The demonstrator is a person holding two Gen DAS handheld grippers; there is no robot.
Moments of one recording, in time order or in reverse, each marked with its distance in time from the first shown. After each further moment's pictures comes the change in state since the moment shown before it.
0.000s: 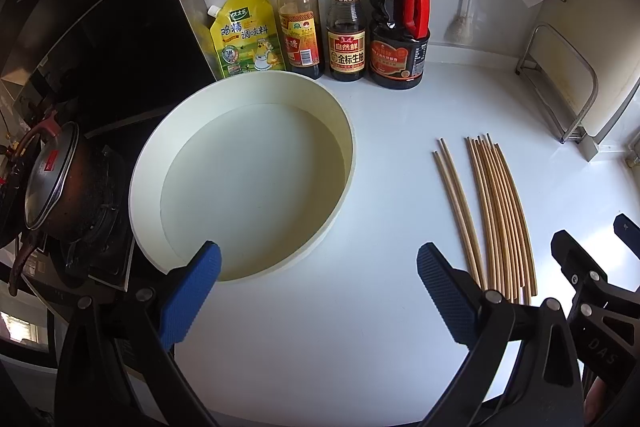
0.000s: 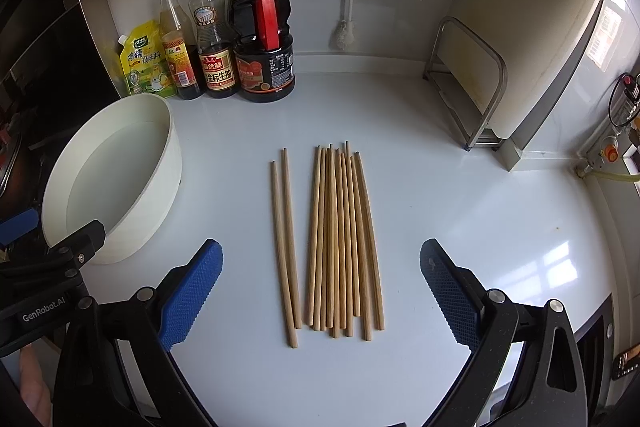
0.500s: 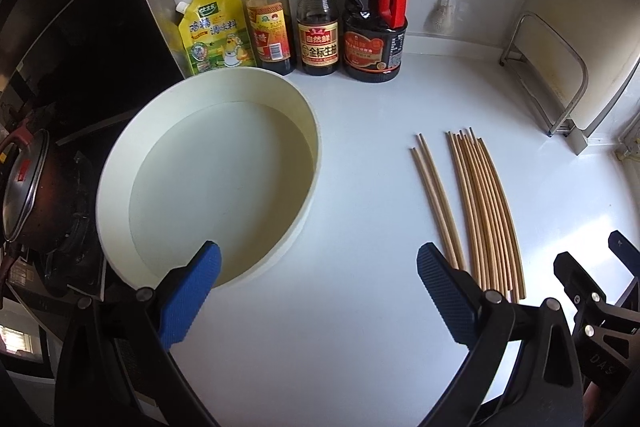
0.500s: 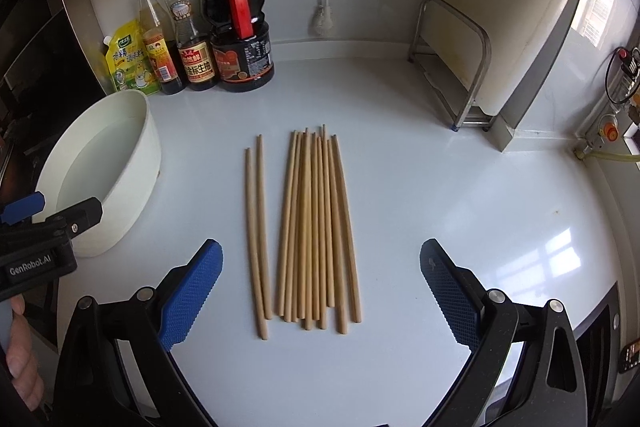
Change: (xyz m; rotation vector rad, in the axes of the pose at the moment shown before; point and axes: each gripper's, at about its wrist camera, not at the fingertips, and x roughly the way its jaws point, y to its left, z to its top) left arm 0.022 -0.025 0.010 0.027 0.025 -0.076; right arm 0.015 -0.037 -0.016 0.039 0.024 0.003
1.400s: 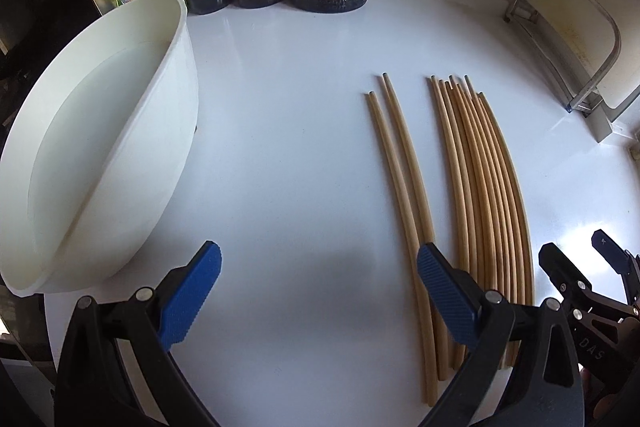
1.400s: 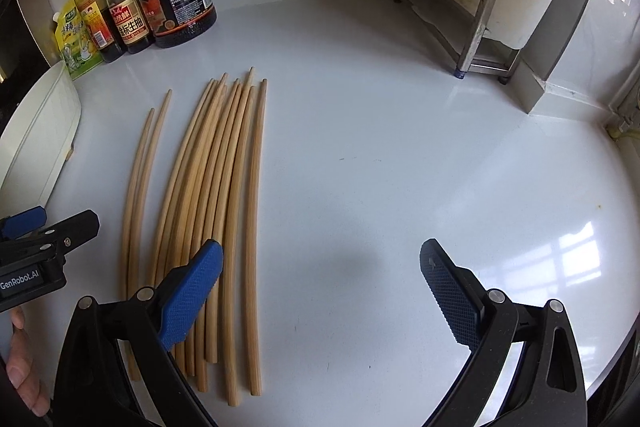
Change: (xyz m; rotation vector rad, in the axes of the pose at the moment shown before) left arm 0.117 -0.073 -0.011 -0.049 0.114 -0.041; right arm 0.125 -0.072 -0.007 -0.014 0.073 0.003
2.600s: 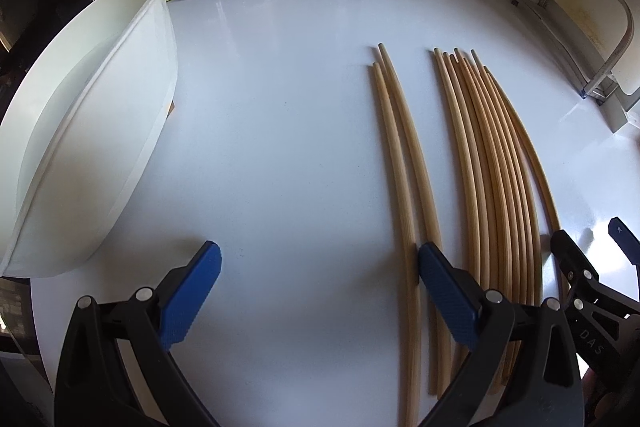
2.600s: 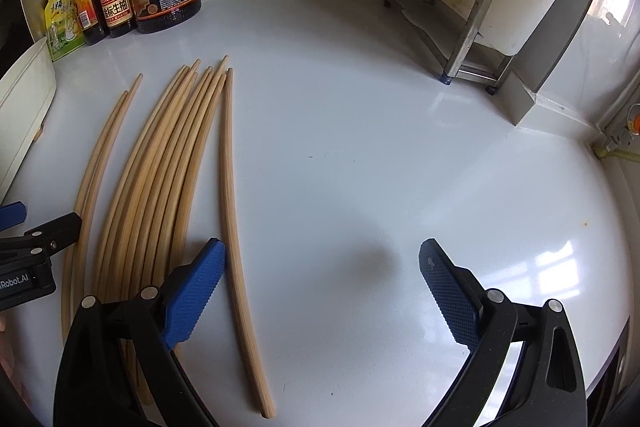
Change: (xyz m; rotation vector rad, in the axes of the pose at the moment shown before) left arm 0.025 -0.010 -0.005 -0.009 0.018 0.029; right arm 0.017 -0.008 -0.005 -0.056 -0.035 -0.093
